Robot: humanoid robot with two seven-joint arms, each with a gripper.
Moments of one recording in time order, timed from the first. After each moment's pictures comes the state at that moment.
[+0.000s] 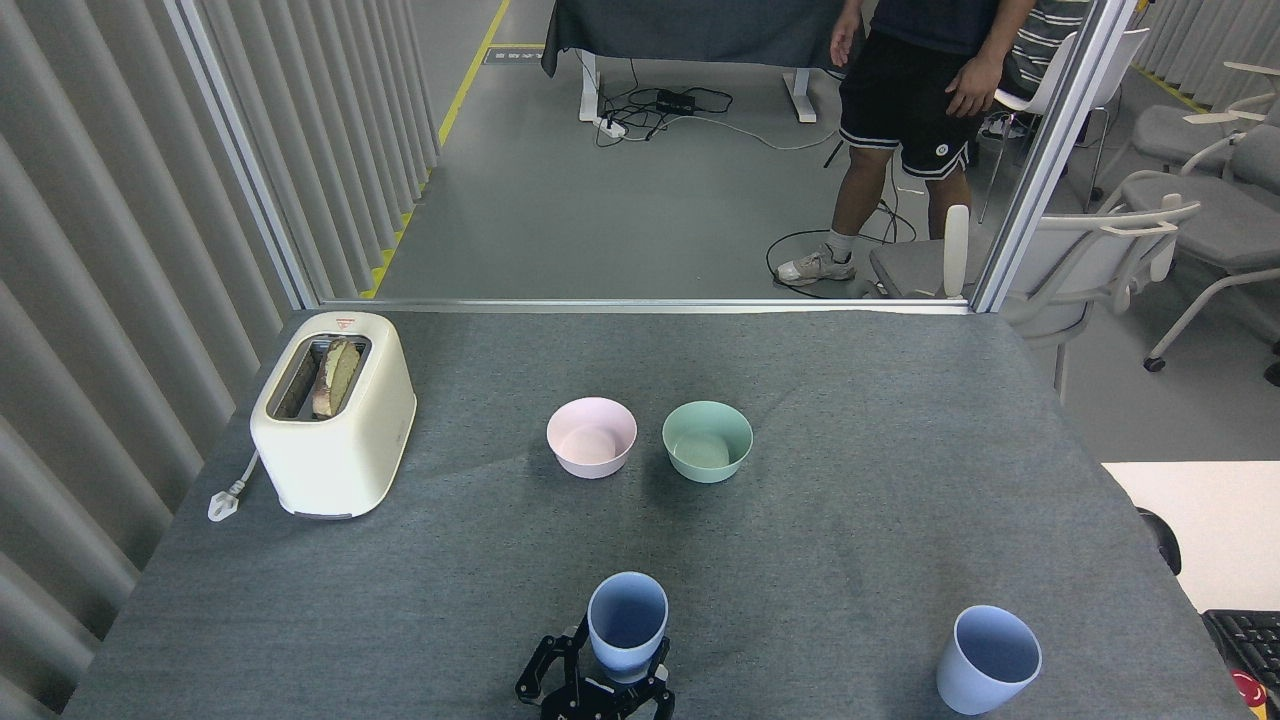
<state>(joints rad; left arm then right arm) -0.09 -0.07 -0.50 -1.01 -1.50 0.04 0.60 0.52 0.02 -0.11 -1.56 1.52 -0.07 -0.48</state>
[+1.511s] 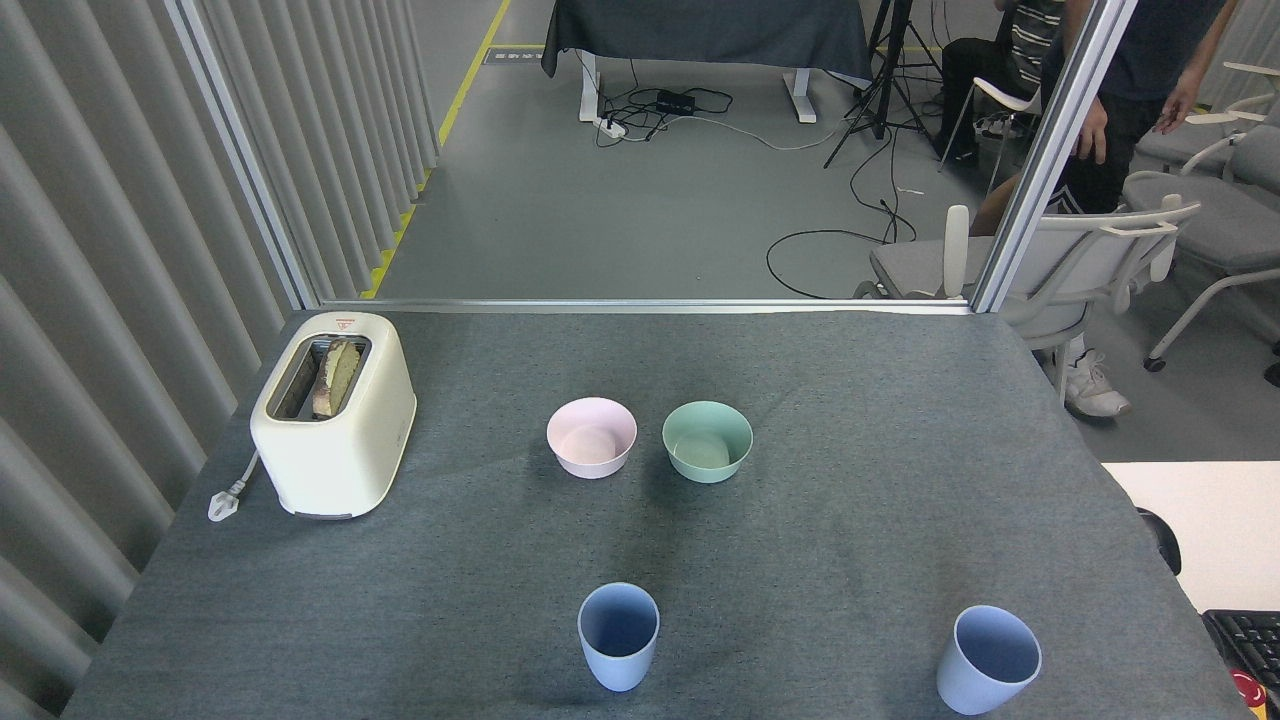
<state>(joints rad) 0.40 0.14 -0.21 -1.59 -1.39 0.04 0.40 0.53 0.01 -0.30 -1.55 1.46 -0.22 -0.42</state>
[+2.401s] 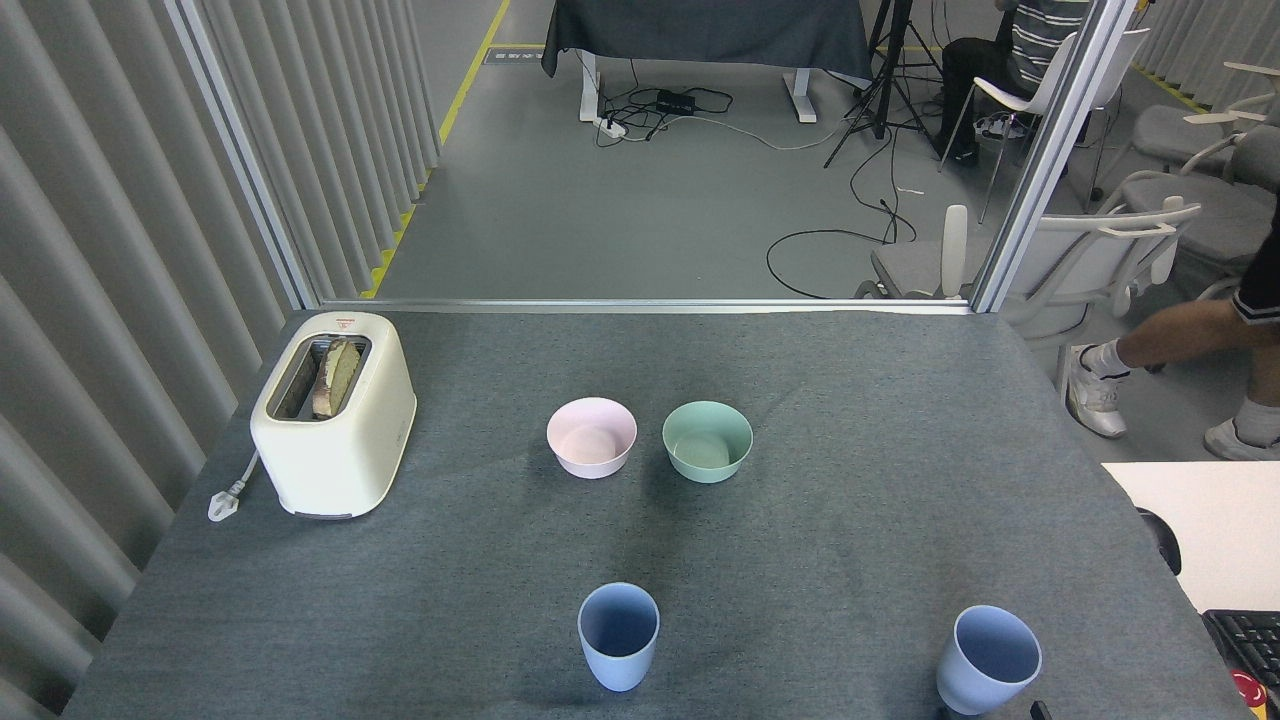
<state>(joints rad) 0.45 0.17 -0.15 -1.61 -1.38 0.05 0.42 0.25 -0.06 -0.23 -1.33 1.57 -0.28 -0.35</state>
